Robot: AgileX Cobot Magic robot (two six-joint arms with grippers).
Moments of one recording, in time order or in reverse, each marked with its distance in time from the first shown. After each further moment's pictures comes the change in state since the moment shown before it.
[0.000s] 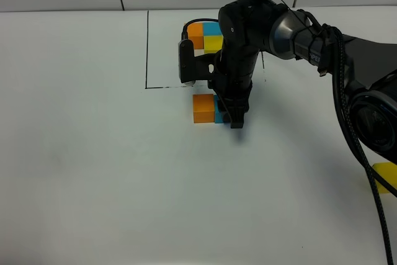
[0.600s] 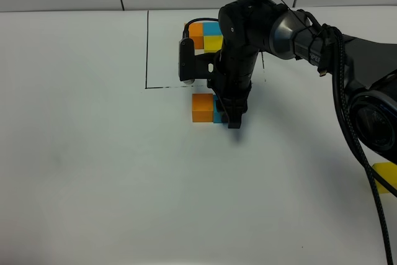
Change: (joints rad) left arm 0.000 0.000 0.000 0.000 0.000 0.000; right arm -0.001 0.001 0.000 0.010 -0.006 0.034
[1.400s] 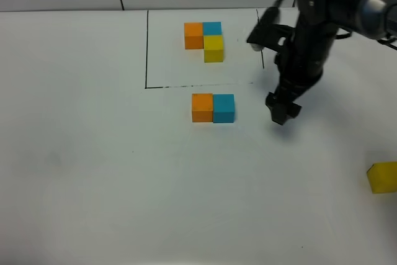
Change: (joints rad) left arm 0.000 0.000 0.000 0.000 0.000 0.000; right arm -0.207 -0.332 0.377 -0.051 -0.039 0.439
